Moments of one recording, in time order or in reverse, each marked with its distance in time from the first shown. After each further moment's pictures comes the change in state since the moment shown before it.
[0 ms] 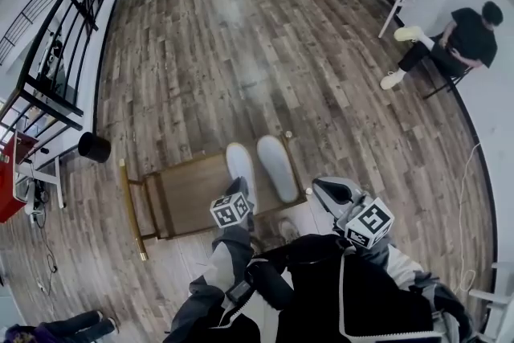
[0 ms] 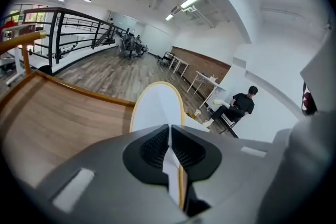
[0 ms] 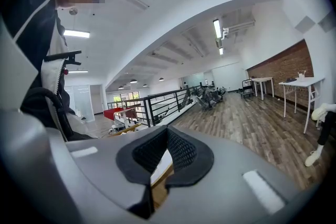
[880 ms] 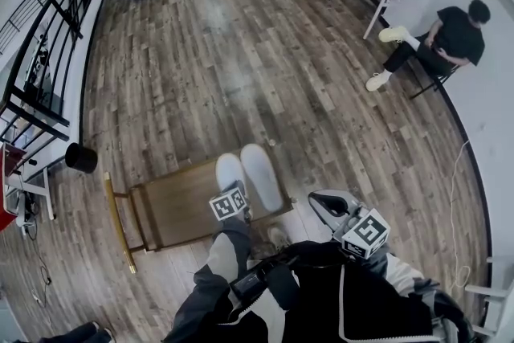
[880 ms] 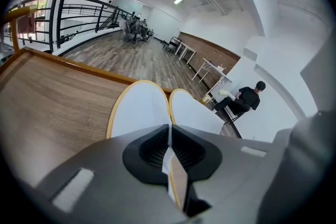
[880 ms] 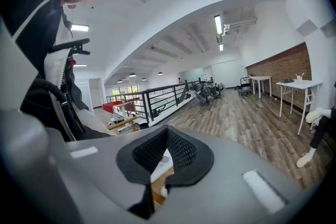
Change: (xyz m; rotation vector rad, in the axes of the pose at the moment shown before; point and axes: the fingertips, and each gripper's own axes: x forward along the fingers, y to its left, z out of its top) left arm 0.073 -0.005 -0.042 -0.087 0.163 0.019; right arm -0.026 -0.013 -0.011 -0.023 0.074 -0.022
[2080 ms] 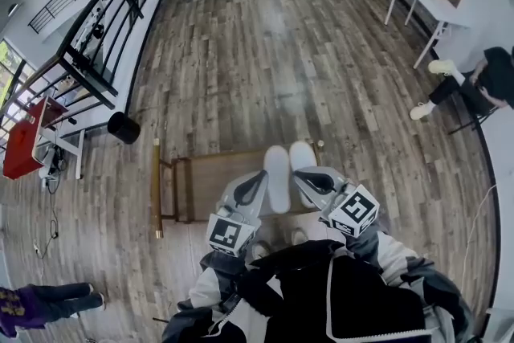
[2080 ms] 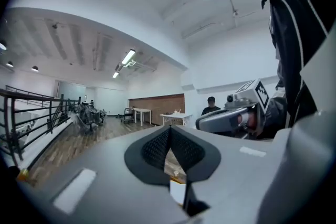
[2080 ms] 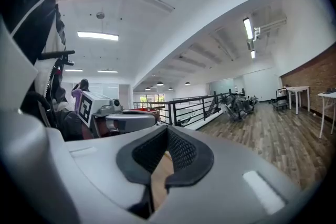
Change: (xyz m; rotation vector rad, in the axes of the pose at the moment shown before) left arm -0.309 -0.148 0.144 0.702 -0.673 -0.283; right arm 0.108 0.091 0.065 -0.140 -0.132 0.313
